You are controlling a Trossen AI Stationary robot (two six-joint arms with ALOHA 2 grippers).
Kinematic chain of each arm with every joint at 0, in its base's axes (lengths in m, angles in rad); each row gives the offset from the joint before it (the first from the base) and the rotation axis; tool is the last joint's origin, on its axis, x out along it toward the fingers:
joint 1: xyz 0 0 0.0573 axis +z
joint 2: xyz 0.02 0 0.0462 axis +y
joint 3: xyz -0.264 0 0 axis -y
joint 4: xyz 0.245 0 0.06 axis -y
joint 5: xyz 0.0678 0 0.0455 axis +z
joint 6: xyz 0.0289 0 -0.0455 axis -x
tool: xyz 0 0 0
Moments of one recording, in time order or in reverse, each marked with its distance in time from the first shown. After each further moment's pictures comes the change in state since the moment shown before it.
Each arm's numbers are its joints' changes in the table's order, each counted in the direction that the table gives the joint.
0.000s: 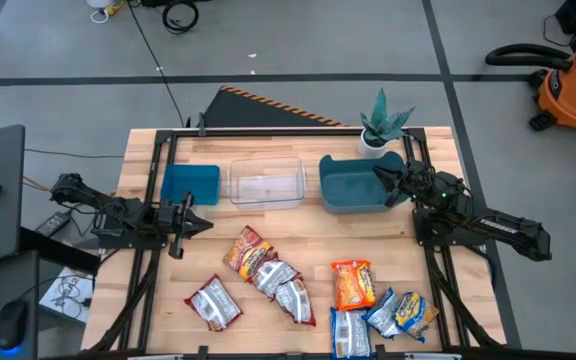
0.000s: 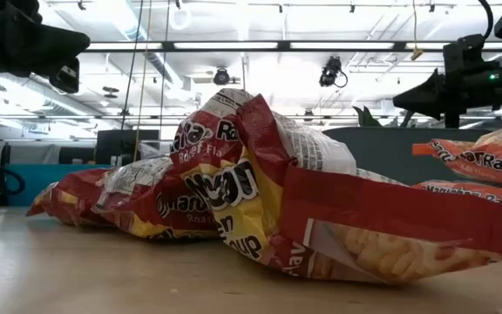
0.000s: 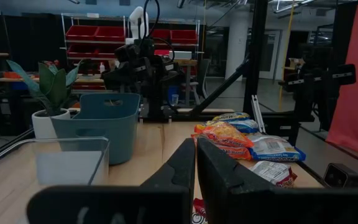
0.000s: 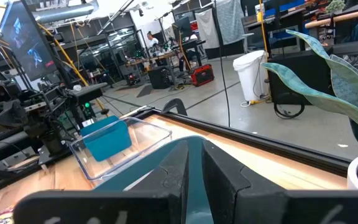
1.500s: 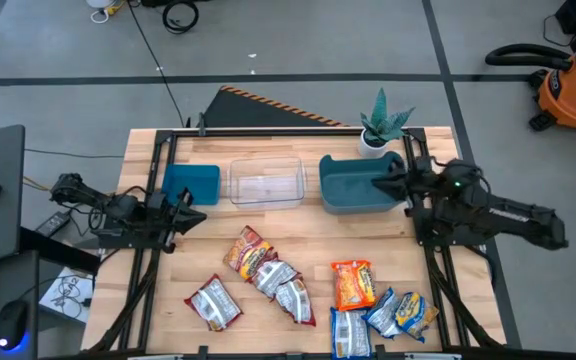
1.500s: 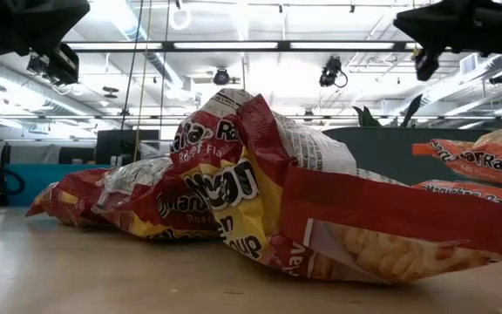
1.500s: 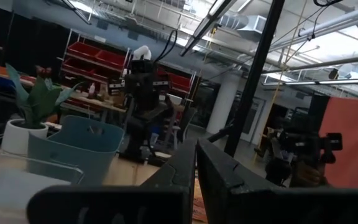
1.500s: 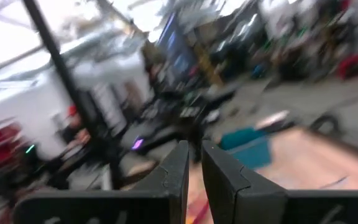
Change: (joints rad) left arm 0.002 0.000 0.000 0.212 0.025 0.209; right arm 0.053 0.278 0.236 0.183 0.518 -0.144
